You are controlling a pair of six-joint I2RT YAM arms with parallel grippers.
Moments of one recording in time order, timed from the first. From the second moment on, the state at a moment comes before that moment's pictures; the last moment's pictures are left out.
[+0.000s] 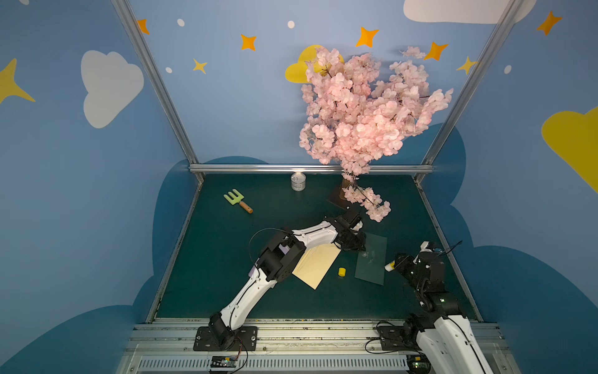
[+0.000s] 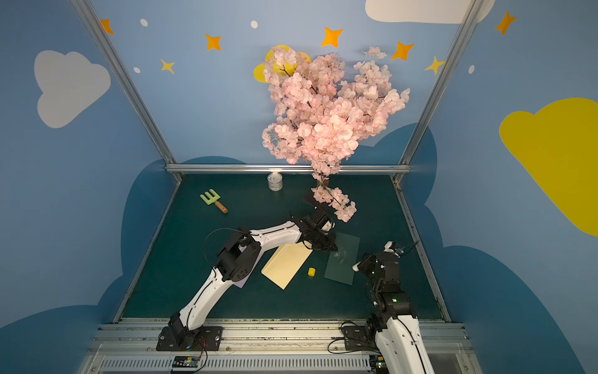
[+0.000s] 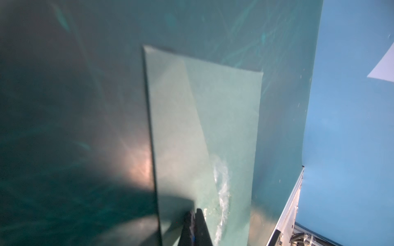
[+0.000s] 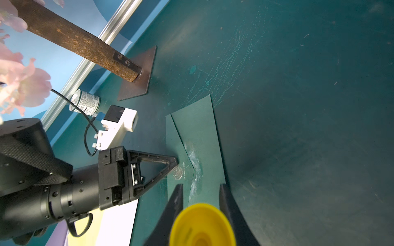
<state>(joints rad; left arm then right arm) -0.85 2.49 1.96 -0.43 0.47 -0.77 0.10 0.48 0.34 -0.46 0.05 0.74</state>
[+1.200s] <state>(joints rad) -0.93 2.47 1.92 -0.36 0.41 -0.78 0.10 0.46 0.34 -0.46 0.04 0.74</state>
